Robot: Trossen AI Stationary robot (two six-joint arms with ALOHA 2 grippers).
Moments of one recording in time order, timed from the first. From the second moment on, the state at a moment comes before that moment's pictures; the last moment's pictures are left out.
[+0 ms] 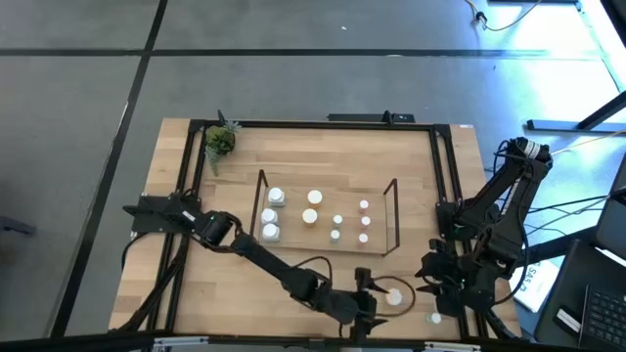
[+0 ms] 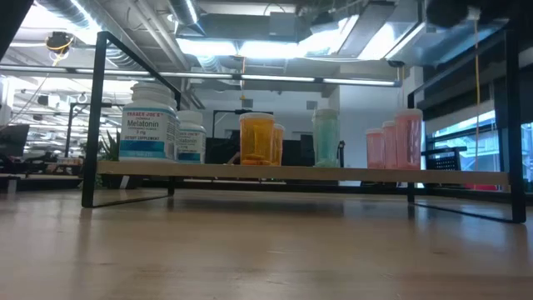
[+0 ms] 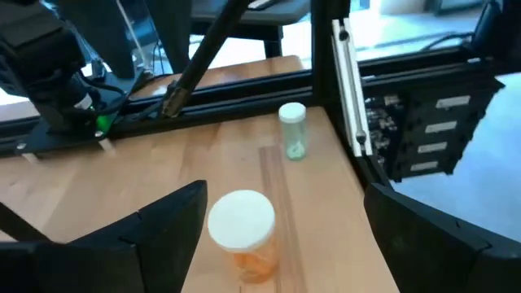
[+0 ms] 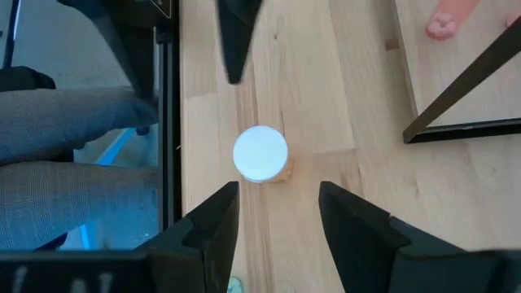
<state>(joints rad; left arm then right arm) -0.49 2.47 2.04 0.06 -0.44 -0.04 1.09 1.19 0.96 -0.84 0.42 1.16</state>
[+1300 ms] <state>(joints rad) -0.43 2.62 2.10 0.09 -0.44 -0.21 1.17 1.19 0.96 -0.84 0.41 1.14</state>
